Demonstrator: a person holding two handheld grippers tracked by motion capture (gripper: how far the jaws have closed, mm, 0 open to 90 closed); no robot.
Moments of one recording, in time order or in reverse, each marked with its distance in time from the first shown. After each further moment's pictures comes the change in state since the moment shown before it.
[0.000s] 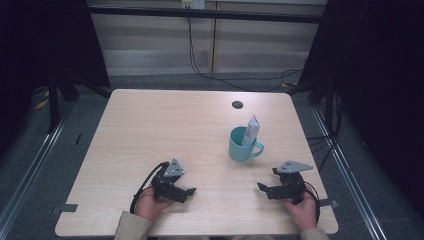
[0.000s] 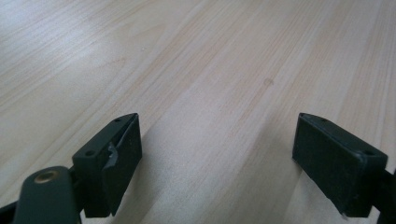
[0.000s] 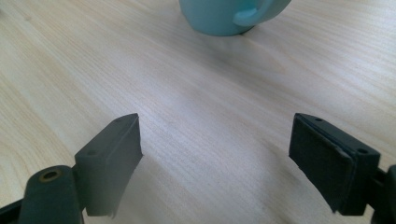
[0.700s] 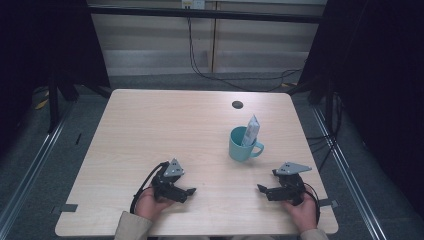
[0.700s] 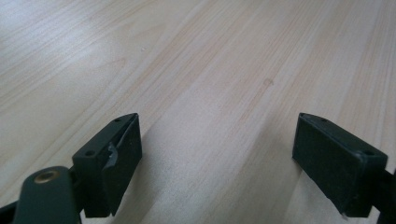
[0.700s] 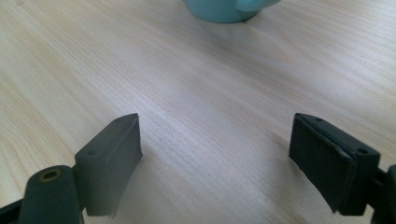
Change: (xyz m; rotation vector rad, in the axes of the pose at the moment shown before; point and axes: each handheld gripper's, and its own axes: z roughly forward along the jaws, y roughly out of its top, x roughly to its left) left arm 0.000 0.000 0.000 0.000 0.000 0.000; right arm 0.001 -0.005 0.003 0.020 -0.002 -0.010
